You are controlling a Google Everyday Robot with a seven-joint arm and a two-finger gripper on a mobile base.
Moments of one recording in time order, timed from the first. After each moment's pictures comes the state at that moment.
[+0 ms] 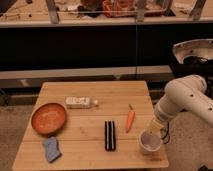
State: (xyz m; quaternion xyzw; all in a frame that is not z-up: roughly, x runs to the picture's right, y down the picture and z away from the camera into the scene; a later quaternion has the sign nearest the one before) arm 0.207 0.163 0.660 -0.32 0.02 0.28 0.91
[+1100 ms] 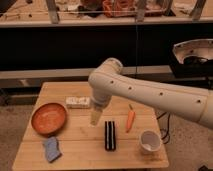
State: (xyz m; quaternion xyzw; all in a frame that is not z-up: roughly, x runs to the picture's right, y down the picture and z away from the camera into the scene) arm -0.056 0.077 0.694 -0.30 -0.06 0.12 0.95
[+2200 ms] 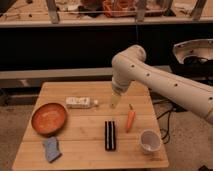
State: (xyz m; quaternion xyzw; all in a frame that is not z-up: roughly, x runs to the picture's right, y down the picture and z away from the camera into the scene) arm 0.083 0.046 0.720 -0.28 -0.02 0.20 0.94
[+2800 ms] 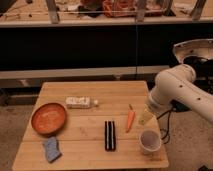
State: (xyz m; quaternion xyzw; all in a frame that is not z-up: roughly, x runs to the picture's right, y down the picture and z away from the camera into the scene) arm 0.221 0.136 0.664 -0.28 0.02 0.32 0.91
